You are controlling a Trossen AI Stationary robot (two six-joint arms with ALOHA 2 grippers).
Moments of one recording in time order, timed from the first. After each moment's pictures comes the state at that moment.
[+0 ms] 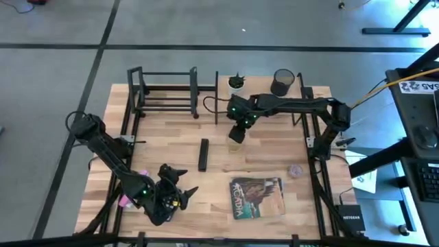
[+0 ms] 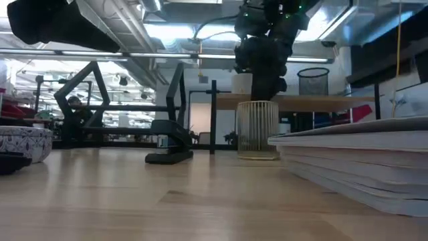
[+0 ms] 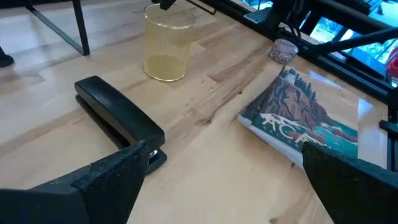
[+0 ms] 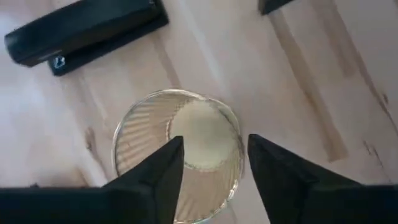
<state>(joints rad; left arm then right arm) -0.81 1.60 1.02 -0.46 -1.07 -1.31 -0.25 1.74 1.37 -0.82 -0.18 0.18</state>
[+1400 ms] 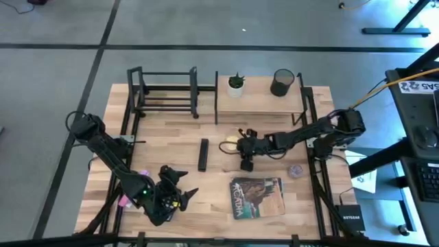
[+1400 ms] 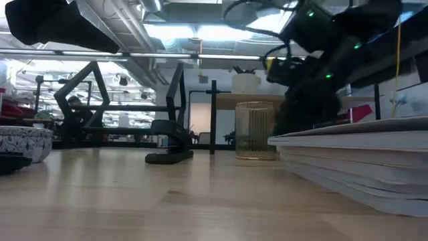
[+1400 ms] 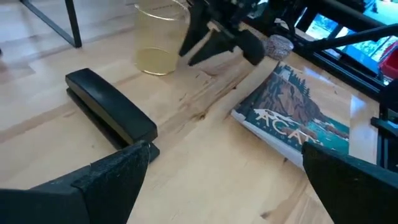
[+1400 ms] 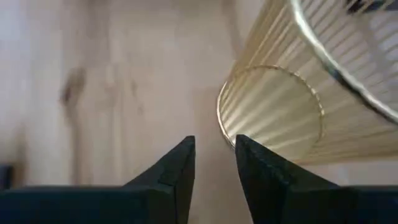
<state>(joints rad) -0.81 1.60 1.02 -0.43 -1.06 -1.31 0.05 1.64 0.70 0.05 0.19 0.17</state>
